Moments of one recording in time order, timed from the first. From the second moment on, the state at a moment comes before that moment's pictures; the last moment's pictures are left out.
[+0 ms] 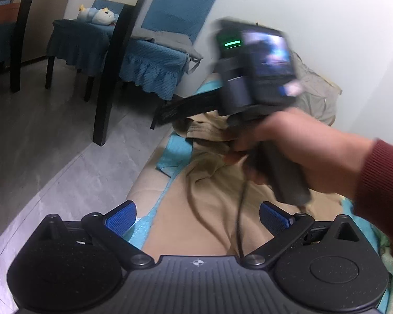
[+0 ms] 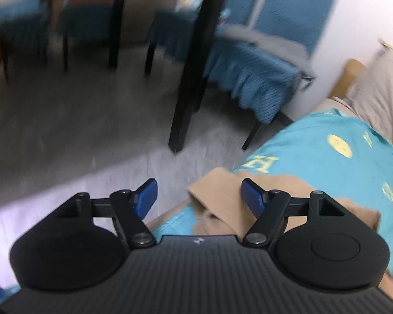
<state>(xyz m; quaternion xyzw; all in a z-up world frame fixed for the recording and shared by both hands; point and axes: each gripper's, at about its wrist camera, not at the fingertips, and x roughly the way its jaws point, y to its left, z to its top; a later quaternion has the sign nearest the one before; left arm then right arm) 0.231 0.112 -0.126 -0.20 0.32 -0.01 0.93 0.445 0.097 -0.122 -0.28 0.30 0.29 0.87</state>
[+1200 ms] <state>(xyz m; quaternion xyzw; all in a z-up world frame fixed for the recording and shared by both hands) 0.211 0.058 -0.110 -0.09 0.24 -0.07 0.96 0.374 -0.219 -0.053 0.23 0.33 0.07 0.91</state>
